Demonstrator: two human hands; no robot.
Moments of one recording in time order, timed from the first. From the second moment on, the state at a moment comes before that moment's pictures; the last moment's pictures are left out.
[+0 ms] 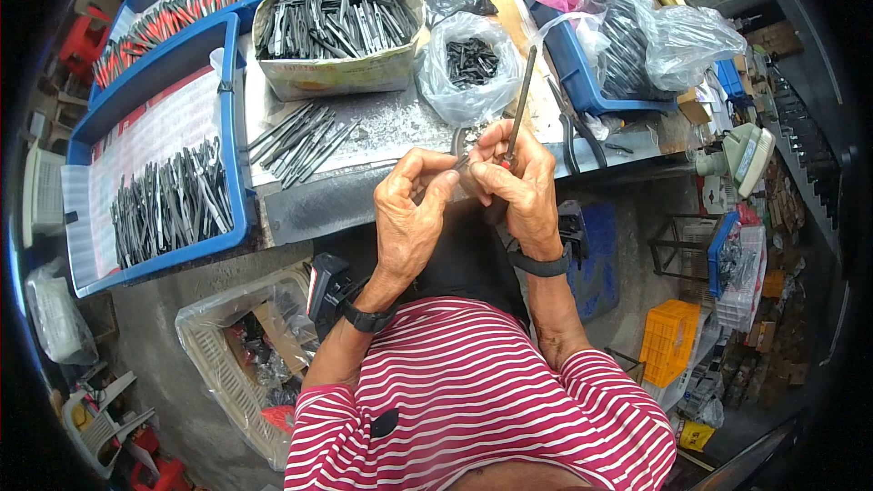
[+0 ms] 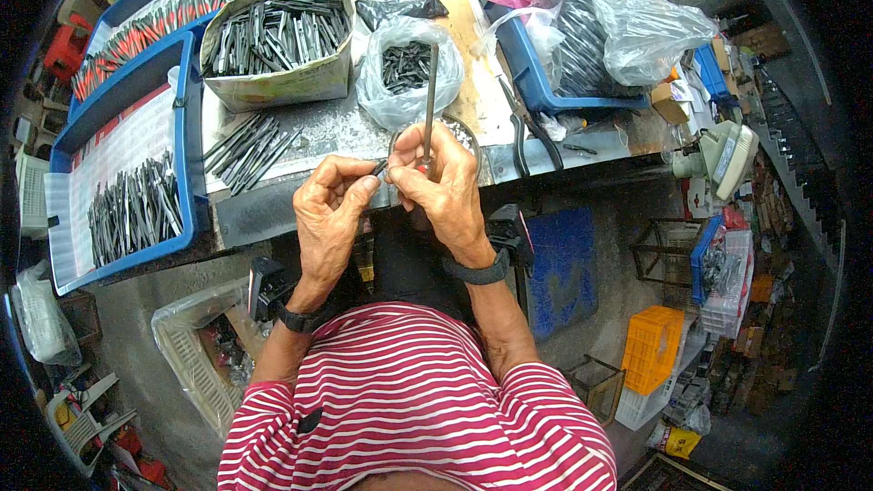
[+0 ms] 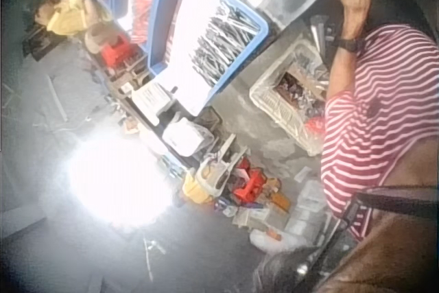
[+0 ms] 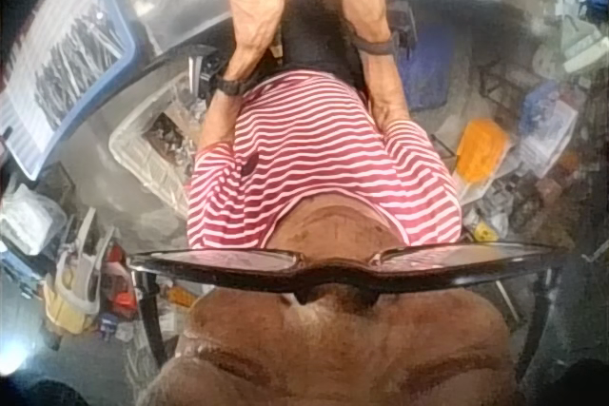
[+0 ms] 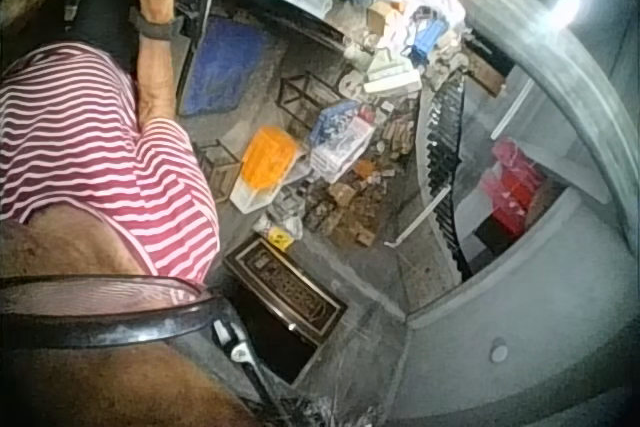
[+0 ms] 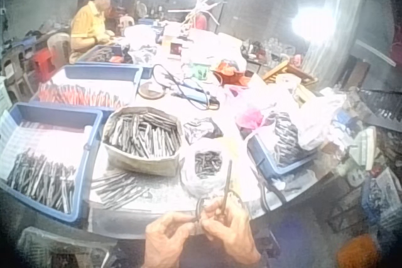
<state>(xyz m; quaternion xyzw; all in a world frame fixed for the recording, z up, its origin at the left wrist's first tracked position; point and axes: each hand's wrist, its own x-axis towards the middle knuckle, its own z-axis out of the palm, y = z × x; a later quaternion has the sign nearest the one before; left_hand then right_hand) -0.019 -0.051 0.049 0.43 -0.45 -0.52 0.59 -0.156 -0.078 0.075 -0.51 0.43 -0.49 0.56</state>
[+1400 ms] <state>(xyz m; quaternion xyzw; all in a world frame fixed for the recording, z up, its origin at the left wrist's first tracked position) -0.032 -0.056 0.031 0.44 -0.61 -0.20 0.64 -0.141 -0.066 0.072 -0.51 0.46 -0.51 0.52</state>
